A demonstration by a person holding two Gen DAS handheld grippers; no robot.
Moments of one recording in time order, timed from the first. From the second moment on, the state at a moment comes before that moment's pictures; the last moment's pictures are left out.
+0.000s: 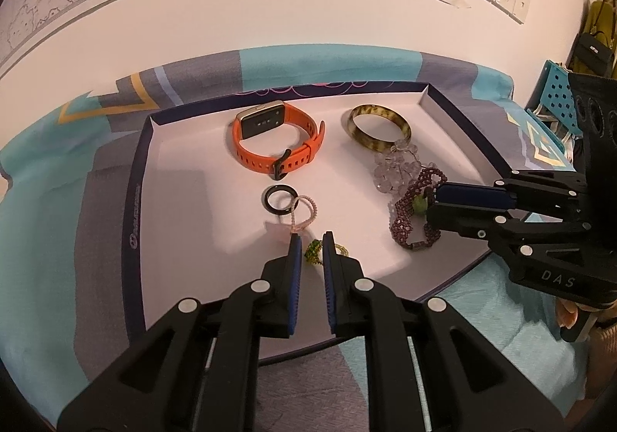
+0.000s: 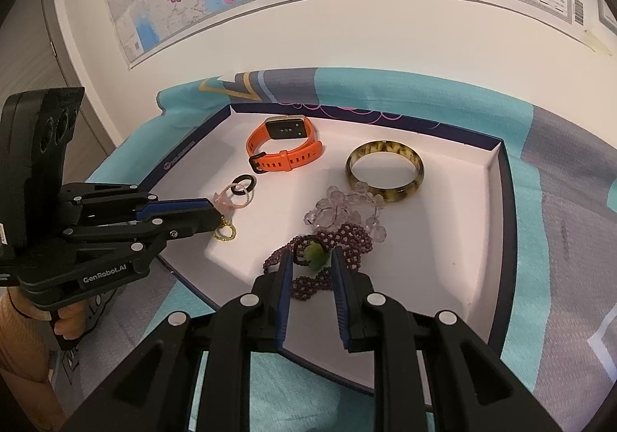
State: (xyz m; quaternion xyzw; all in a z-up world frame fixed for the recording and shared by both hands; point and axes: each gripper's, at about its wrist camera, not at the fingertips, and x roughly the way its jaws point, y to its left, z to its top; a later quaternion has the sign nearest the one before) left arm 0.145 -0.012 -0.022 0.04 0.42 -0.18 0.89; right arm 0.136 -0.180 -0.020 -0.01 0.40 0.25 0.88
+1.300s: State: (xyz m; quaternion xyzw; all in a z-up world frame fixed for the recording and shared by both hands) left arm 0.029 -0.017 -0.010 0.08 0.38 -0.19 0.90; right arm 0.000 -0.183 -0.037 -0.09 0.41 0.30 0.86
